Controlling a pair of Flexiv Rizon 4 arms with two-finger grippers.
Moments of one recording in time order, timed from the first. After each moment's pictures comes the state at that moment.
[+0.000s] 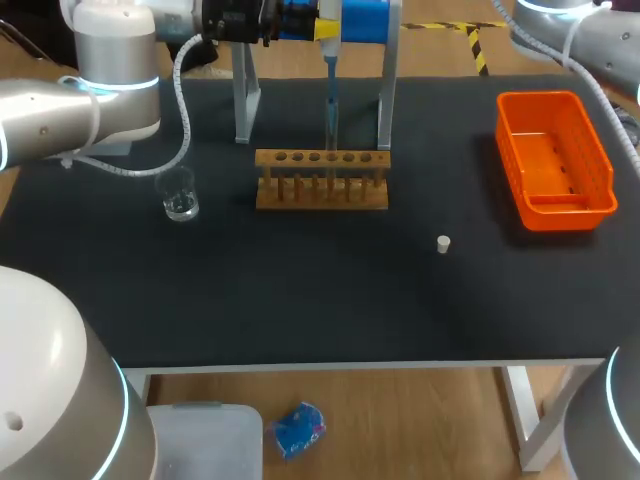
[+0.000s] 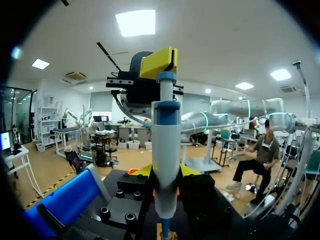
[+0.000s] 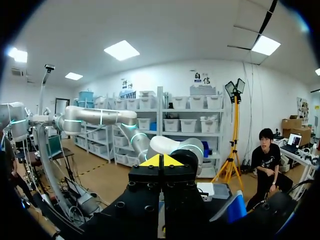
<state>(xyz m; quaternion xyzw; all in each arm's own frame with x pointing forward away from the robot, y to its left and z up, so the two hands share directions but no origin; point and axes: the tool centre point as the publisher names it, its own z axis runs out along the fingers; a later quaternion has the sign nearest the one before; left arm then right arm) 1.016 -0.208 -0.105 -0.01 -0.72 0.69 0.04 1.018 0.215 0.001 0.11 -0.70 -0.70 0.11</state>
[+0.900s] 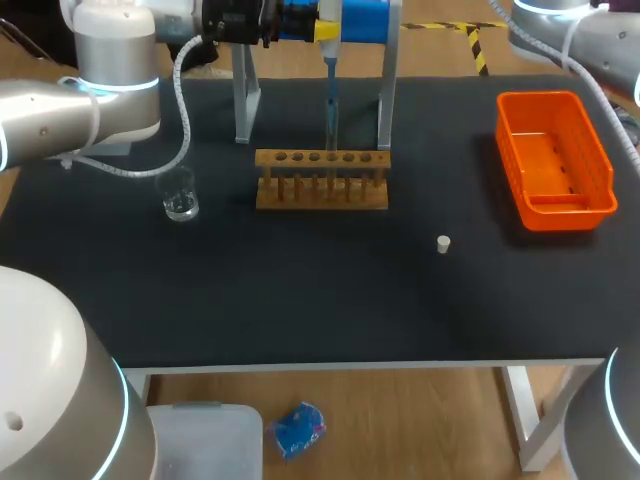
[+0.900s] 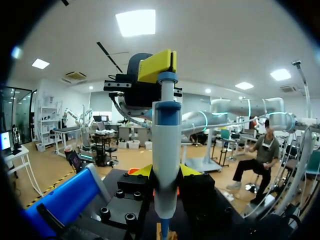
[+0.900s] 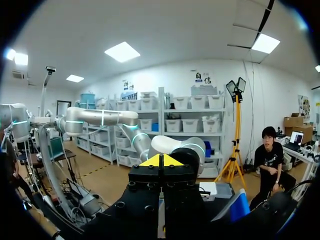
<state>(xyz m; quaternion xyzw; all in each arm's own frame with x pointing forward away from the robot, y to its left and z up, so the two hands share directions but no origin) 1.016 -0.208 -0.107 -0.01 -0.72 0.69 0.04 1.017 0.216 -0.005 0.11 -0.69 -0.70 0.12</state>
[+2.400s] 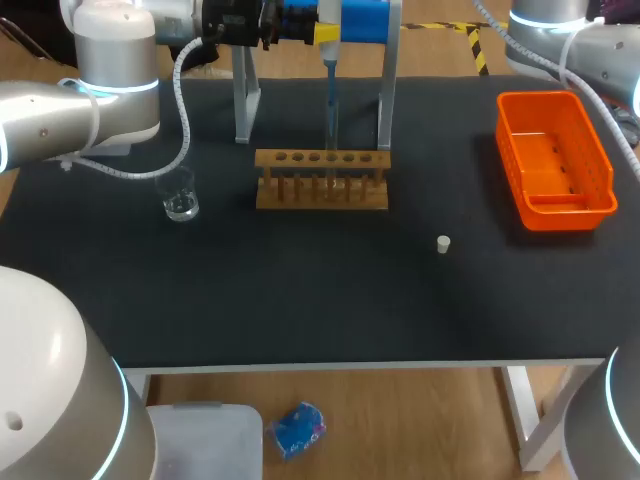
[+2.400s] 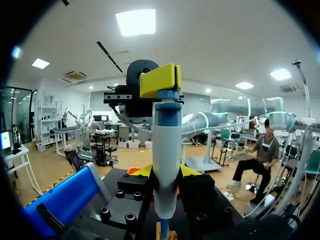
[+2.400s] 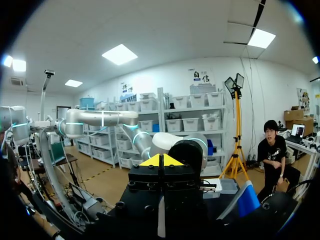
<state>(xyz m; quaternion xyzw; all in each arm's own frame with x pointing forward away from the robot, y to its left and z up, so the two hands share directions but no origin) 1.015 -0.207 -0.109 -0.01 -0.72 0.69 0.04 1.013 0.218 -0.025 0.09 -0.69 -0.70 0.14</state>
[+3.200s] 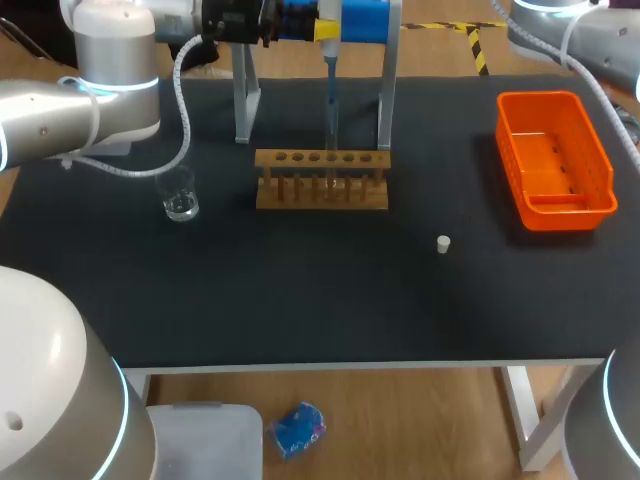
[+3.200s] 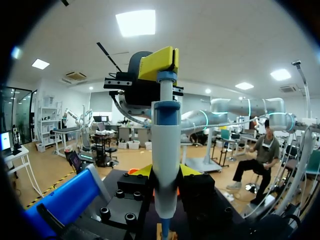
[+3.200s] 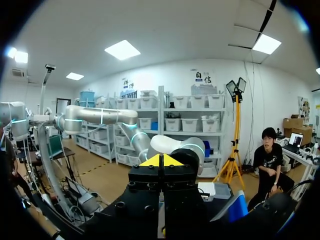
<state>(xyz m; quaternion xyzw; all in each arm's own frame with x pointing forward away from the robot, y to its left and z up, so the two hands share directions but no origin) 1.016 -0.208 -0.105 -0.01 -0.72 0.69 0.04 1.017 0.220 0.000 0.12 -0.70 -0.70 0.11</state>
